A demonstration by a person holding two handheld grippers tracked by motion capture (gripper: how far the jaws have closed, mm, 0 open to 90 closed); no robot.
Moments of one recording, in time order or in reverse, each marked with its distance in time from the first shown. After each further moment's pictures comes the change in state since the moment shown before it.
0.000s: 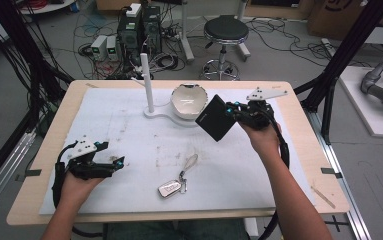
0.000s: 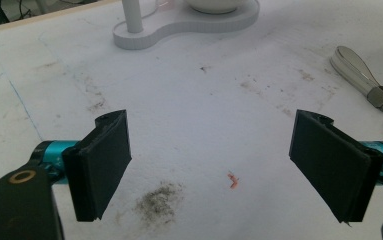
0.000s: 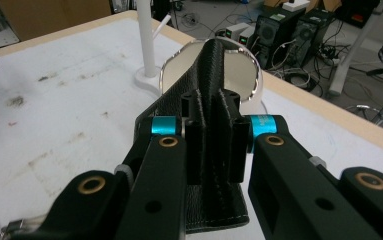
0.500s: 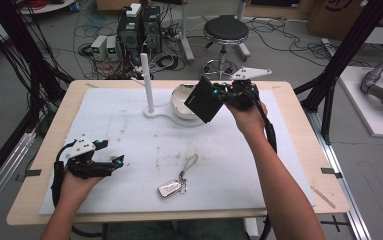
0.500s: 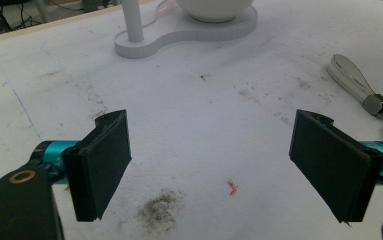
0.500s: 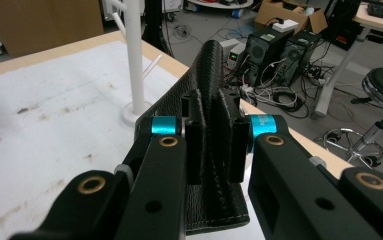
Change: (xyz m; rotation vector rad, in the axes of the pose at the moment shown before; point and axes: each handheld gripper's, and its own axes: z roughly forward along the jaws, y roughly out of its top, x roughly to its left) left arm 0.001 0.002 -0.001 -0.008 -0.004 -0.001; right arm 0.003 0.053 0.032 -0.023 -0.040 -0.050
